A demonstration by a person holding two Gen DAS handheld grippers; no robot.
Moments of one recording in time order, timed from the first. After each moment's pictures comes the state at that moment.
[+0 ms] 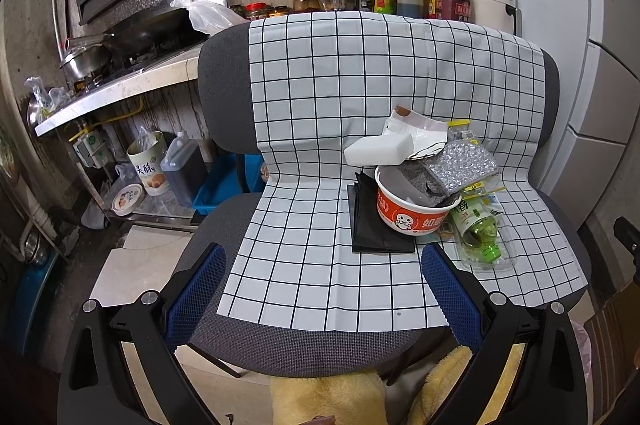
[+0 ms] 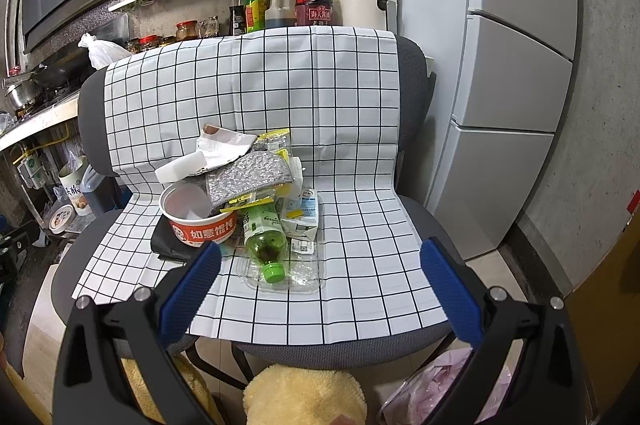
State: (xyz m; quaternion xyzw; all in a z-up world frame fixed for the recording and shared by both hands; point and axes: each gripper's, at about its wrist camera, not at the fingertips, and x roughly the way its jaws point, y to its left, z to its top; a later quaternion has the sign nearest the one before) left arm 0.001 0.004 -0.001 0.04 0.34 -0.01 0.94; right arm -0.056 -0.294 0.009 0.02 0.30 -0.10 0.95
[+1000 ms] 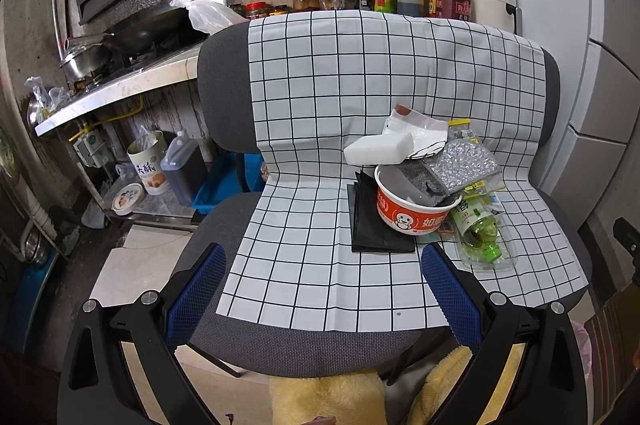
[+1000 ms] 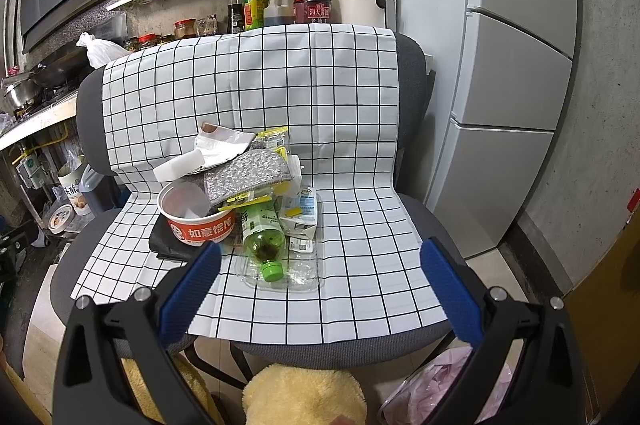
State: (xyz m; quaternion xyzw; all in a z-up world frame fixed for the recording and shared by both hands) left arm 0.002 0.005 -0.005 0.04 0.34 -0.01 0.94; right arm -0.056 -0.295 0.003 0.02 0.30 -0.10 0.95
